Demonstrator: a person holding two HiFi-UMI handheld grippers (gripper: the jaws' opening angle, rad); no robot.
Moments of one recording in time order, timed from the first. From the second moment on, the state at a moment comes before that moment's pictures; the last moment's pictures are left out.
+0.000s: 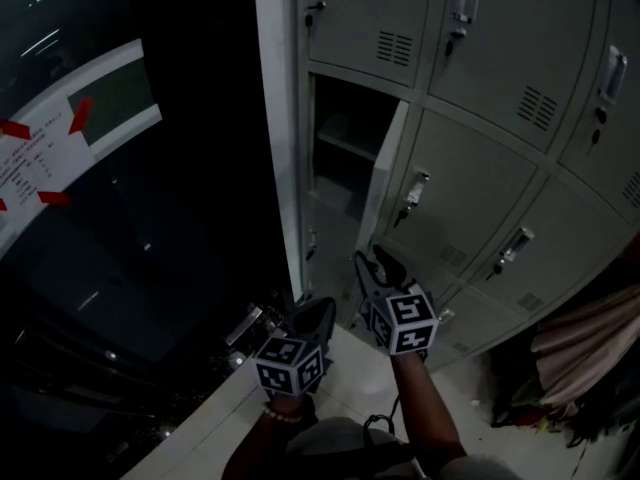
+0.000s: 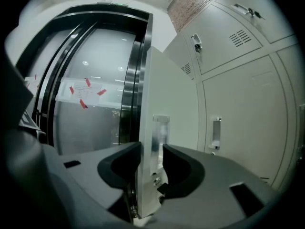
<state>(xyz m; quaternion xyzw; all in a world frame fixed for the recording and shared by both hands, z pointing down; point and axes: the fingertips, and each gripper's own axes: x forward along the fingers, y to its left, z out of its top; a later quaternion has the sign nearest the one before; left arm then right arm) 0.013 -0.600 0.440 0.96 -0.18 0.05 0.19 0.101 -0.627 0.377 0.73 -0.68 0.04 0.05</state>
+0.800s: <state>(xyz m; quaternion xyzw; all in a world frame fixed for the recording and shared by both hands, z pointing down) 0.012 -0.590 0.436 0.97 -0.18 0.05 0.18 0.118 -0.602 0.375 0.75 -0.65 0.03 0.06</state>
